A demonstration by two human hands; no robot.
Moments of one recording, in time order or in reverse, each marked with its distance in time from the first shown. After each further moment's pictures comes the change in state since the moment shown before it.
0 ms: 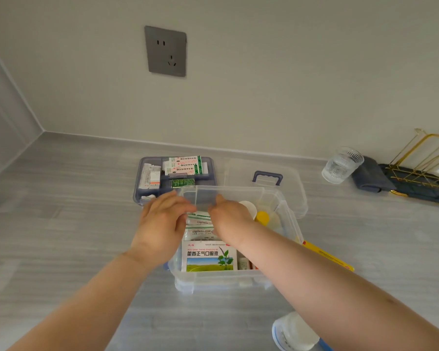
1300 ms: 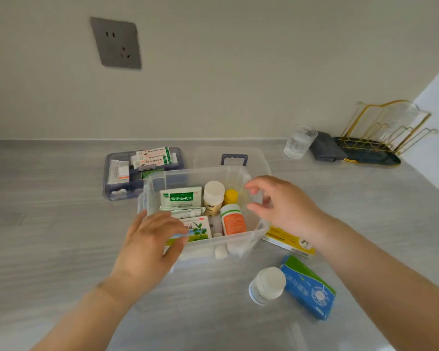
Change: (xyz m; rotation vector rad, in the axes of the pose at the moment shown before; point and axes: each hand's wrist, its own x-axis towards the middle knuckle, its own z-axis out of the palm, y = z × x) left_hand -0.057 0.027 0.002 0.047 -0.063 0.259; right_hand -0.132 0.080 0.006 0.510 0.471 0.115
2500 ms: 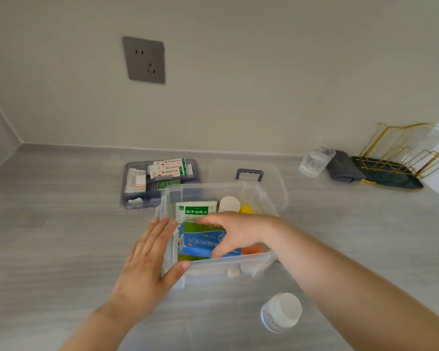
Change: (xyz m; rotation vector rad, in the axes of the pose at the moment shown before) left_hand -0.018 -0.020 0.000 -0.149 -0.057 -0.238; right_hand 0.059 -0.042 0.053 0.147 -0.709 -0.092
